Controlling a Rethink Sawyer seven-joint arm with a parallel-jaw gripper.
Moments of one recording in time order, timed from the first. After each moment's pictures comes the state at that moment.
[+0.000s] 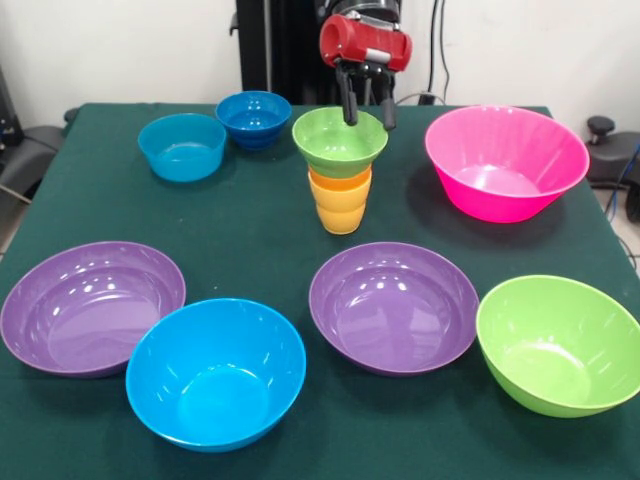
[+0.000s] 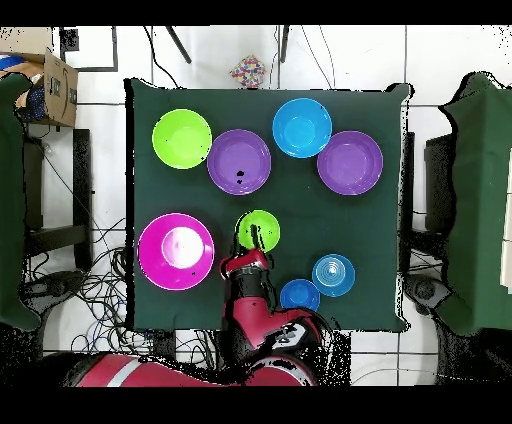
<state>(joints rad) -0.01 -0.45 -0.37 2.06 -0.50 -1.02 1.63</state>
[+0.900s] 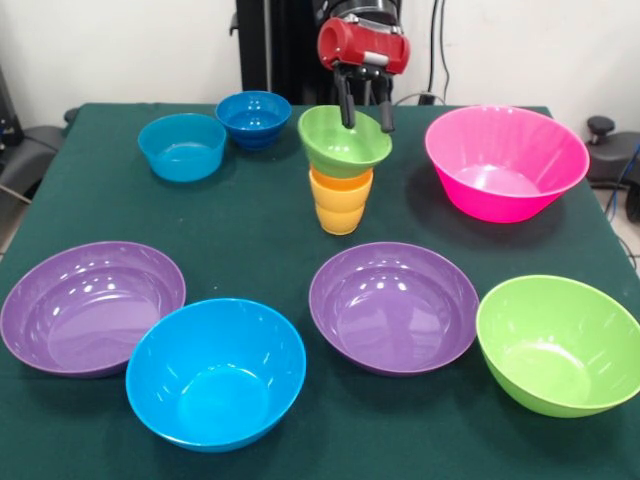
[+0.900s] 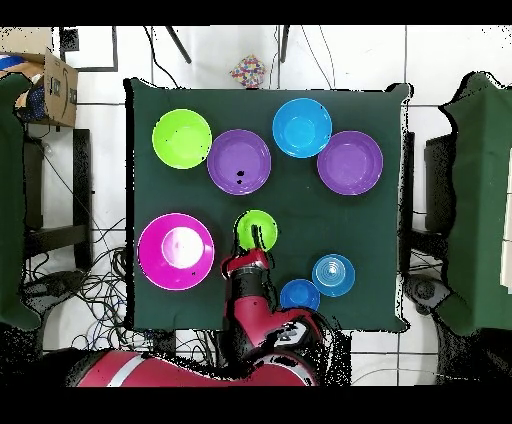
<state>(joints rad) -0.01 -0.44 -0.37 2.06 -0.50 -1.02 1.63</state>
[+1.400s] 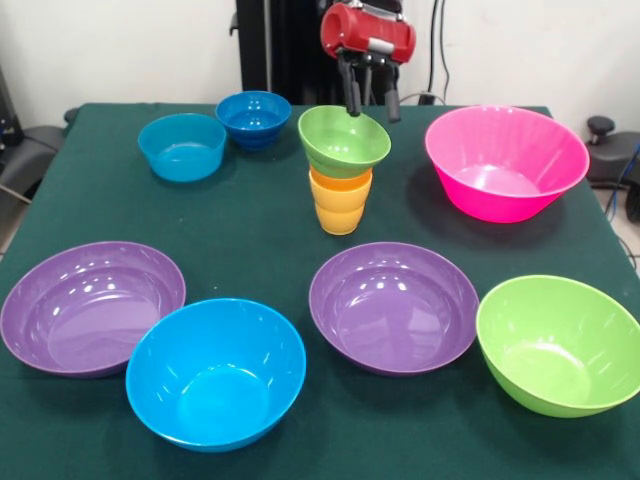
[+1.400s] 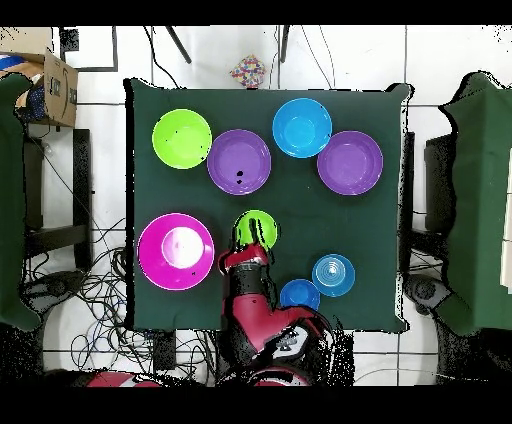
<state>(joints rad) -0.01 -0.51 -0.37 2.06 -0.51 -1.02 1.64</state>
